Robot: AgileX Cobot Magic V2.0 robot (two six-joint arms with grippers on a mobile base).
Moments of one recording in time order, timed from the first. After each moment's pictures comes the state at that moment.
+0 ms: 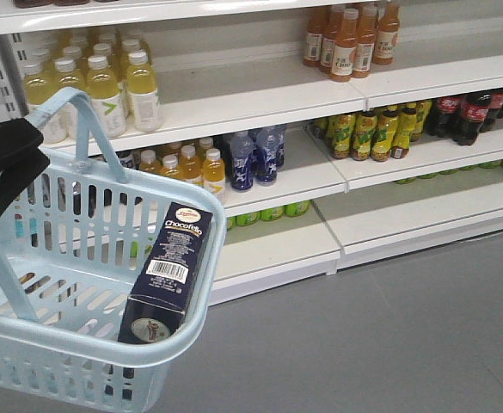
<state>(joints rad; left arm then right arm) -0.30 0.75 -0.68 -1.70 0.32 0.32 -0.04 -0.01 0.03 0.00 0.07 0.03</state>
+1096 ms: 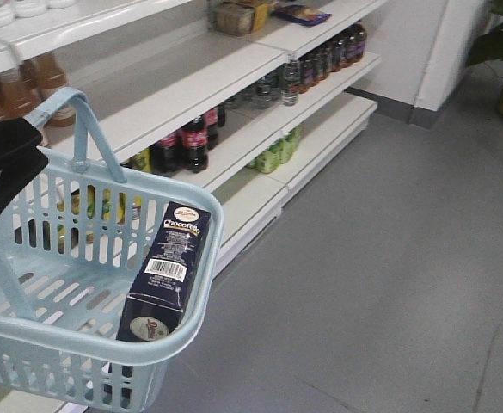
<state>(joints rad) -0.30 0.75 -0.68 -1.70 0.31 0.32 -0.04 -0.01 0.03 0.00 0.07 0.03</state>
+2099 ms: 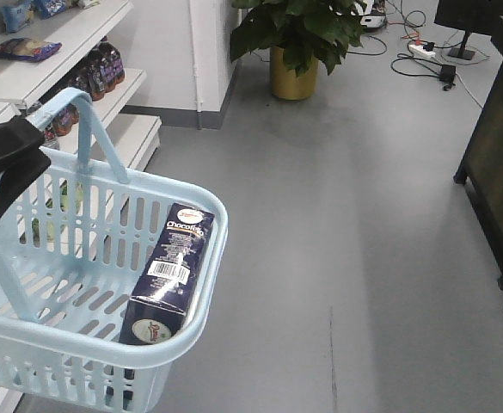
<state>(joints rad) -0.30 0.75 -0.68 -1.70 0.32 0.32 -0.04 -0.01 0.03 0.00 0.07 0.03</state>
